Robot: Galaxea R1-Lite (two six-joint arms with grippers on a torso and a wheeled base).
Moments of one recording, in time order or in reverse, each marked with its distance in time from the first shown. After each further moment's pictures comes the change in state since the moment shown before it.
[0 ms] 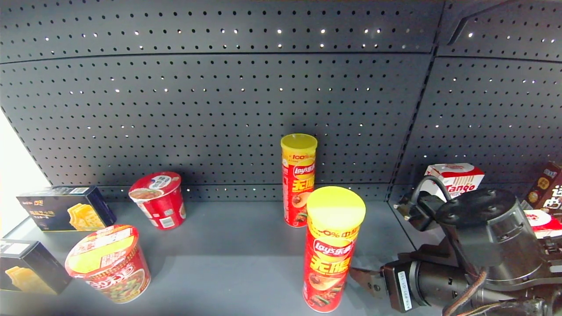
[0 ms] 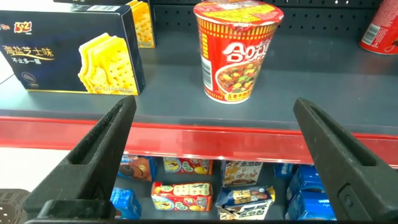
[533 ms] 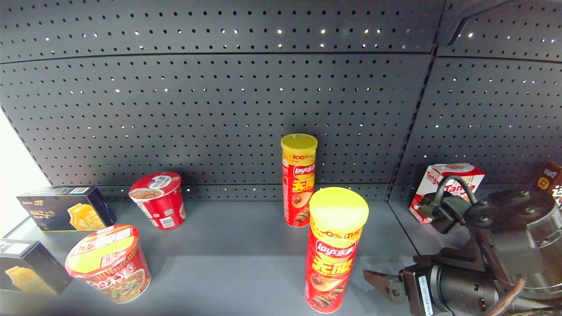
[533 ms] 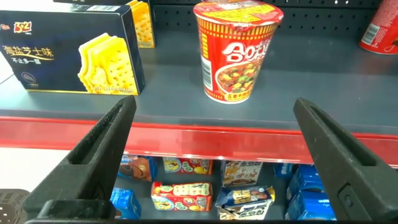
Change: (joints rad) left arm 0.000 0.000 0.000 0.000 0.000 0.000; right arm 0.000 -0.068 0.015 0.060 -0.021 0.007
